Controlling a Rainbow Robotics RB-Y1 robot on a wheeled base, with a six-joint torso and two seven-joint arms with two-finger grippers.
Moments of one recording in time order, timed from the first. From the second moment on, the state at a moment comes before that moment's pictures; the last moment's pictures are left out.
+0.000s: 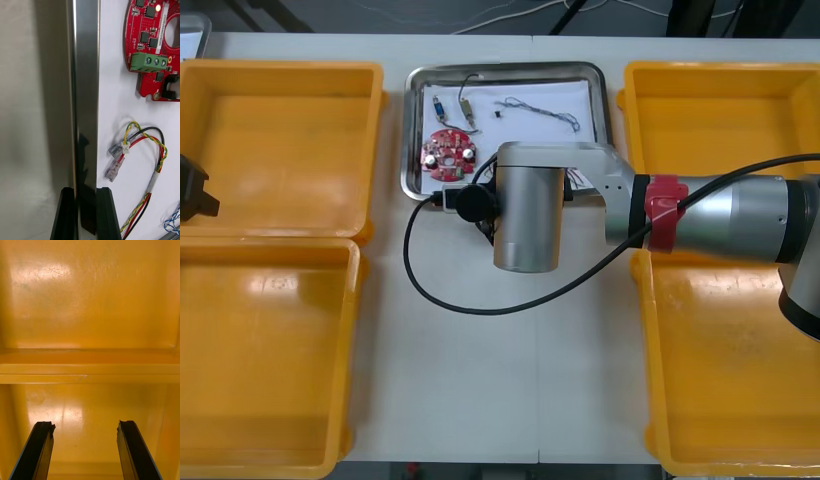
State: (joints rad) right arm -1.25 -0.45 1.35 -1.40 -0.42 1.15 1.63; left arm -0.37 0.92 0.21 -2.04 0.89 1.88 -1.21
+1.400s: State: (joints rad) right arm -1.29 -0.47 1.33 -1.32 -0.47 1.09 1.67; left arm -0.37 0.92 0.21 -2.04 0.89 1.88 -1.21
